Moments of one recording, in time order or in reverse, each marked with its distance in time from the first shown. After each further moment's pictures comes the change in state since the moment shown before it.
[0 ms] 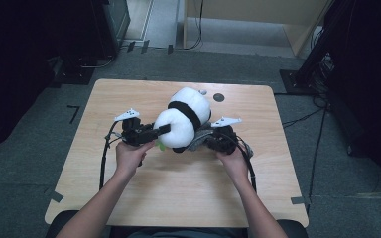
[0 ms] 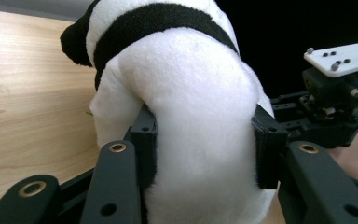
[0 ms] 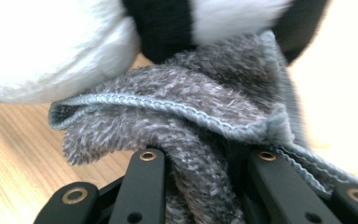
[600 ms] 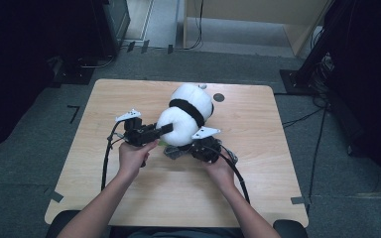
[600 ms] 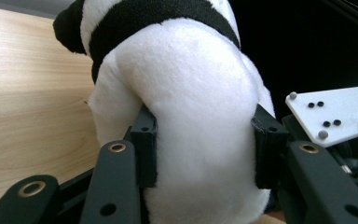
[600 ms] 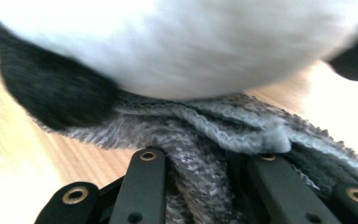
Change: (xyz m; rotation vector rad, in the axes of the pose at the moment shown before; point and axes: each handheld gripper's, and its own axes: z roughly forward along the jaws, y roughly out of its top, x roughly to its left) left arm -0.004 -0.001 0.004 -0.023 -0.032 -0.045; right arm 0.048 -0.008 0.030 0.001 0.041 -0.156
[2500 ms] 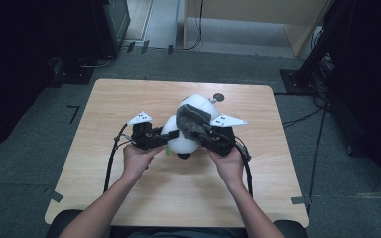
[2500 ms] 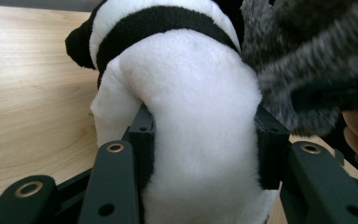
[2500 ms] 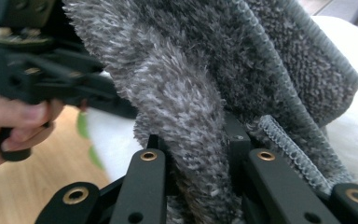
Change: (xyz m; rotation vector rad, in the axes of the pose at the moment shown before) left arm -0.012 -0.009 0.016 0.086 0.050 0.125; right arm -0.006 0.031 -0.068 -0.240 0.071 0.158
